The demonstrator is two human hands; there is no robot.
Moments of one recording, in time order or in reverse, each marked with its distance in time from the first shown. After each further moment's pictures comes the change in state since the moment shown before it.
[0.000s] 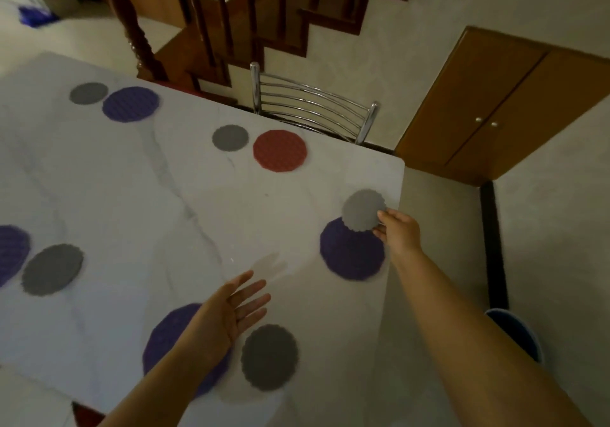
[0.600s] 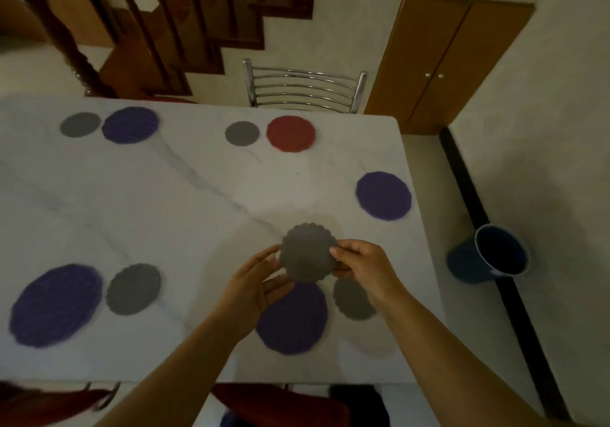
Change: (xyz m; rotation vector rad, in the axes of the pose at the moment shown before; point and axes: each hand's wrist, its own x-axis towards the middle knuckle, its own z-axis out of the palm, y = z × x) left_hand -0.046 0.092 -0.096 0.216 -0.293 -0.033; right_hand -0.248 0.079 0.128 -0.027 -0.151 0.029
